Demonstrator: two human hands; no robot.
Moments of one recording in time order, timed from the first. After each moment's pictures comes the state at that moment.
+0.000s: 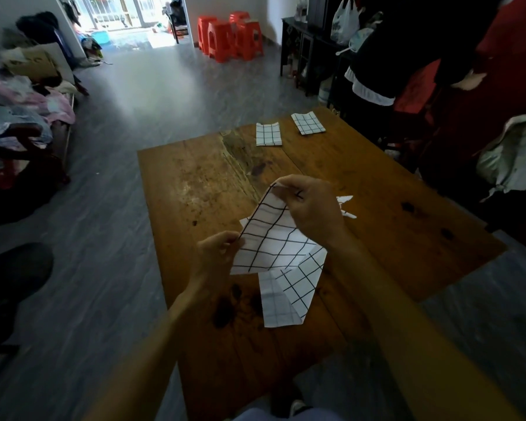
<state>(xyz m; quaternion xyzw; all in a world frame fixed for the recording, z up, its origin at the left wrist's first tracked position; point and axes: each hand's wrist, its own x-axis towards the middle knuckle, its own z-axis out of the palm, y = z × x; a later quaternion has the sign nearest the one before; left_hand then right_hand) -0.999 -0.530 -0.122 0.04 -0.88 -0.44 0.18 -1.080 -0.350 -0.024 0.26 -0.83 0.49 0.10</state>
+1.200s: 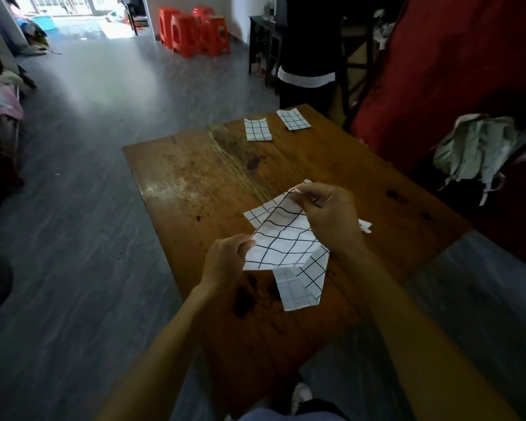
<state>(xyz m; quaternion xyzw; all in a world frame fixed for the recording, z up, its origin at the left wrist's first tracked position) -0.976 -0.580 -0.135 -0.04 -0.91 -0.39 0.13 -1.016 -0.398 -0.028 0.13 -0.86 0.47 0.14</state>
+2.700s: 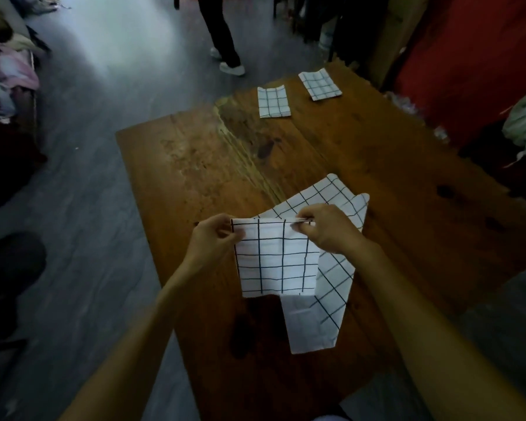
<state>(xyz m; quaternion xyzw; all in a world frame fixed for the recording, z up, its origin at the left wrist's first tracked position) -1.108 -0.609 -0.150 0.11 -0.85 -0.51 -0.03 -1.181 -0.376 -0.130 0.17 -0.92 0.30 -0.17</state>
